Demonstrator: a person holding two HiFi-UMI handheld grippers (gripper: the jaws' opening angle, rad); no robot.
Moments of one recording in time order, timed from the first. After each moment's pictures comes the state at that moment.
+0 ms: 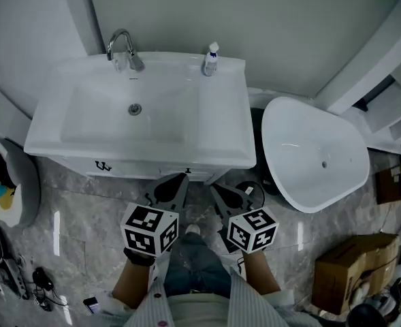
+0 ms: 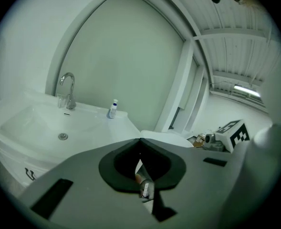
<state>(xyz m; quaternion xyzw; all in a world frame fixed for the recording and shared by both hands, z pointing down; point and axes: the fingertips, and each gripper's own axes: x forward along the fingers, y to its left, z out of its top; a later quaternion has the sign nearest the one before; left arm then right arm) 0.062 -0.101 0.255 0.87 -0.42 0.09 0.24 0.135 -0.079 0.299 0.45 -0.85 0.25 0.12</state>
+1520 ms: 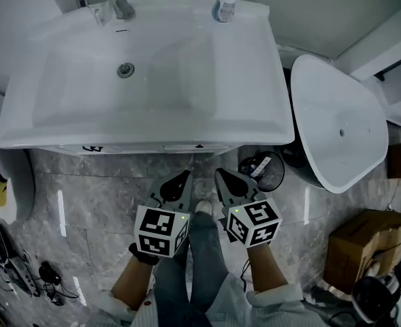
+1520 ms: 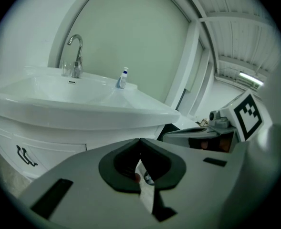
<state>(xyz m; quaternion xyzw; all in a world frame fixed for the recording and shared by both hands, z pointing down) 0.038 -0.108 0.443 0.85 -0.42 0.17 0.26 0.111 -0.107 0.452 0.49 -0.81 0.27 0.16</state>
